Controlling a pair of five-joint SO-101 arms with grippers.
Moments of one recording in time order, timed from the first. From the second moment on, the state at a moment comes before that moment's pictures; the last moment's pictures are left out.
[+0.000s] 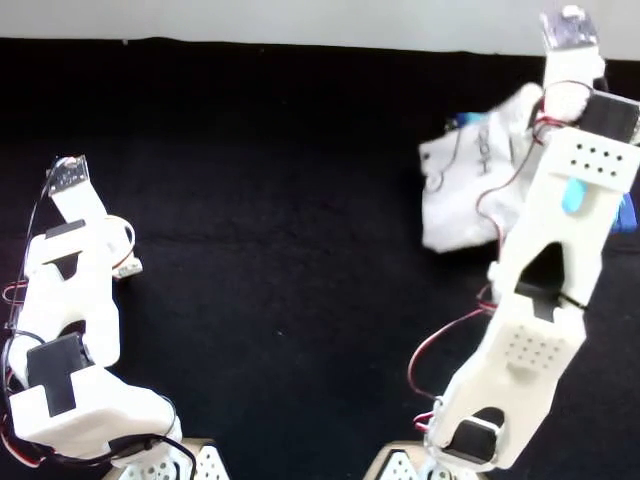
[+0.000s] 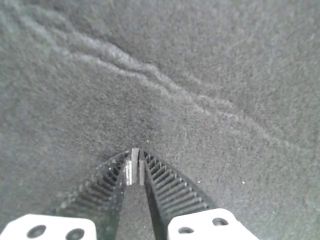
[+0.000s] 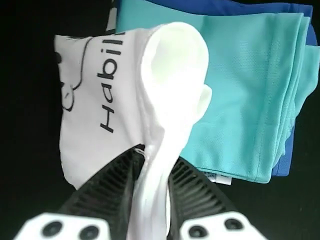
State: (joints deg) left arm -28.8 2.9 37.6 37.8 1.7; right arm 12.9 32.0 -60.8 98.7 26.1
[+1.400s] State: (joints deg) left arm -28.8 2.9 37.6 37.8 1.7; right arm 18.6 28.1 -62.1 92.5 33.4
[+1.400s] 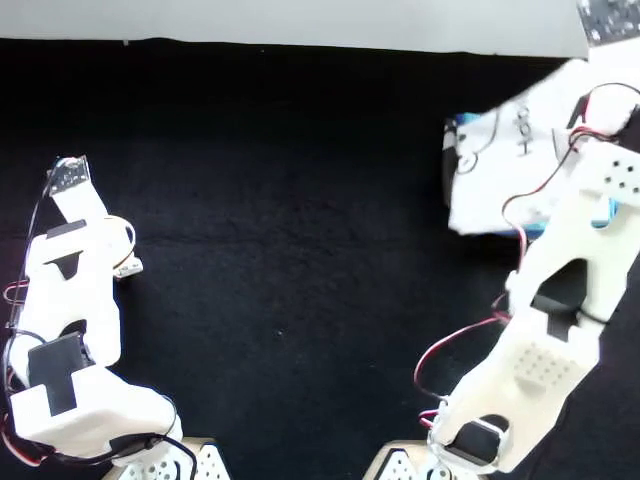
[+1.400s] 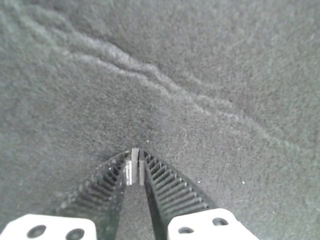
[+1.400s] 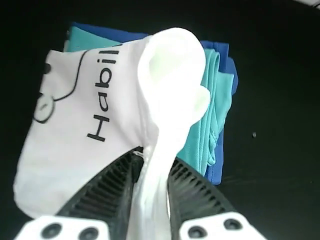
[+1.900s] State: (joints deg) left arm -28.8 2.9 37.6 37.8 1.7; right arm 21.9 37.6 -60.1 74.8 33.7
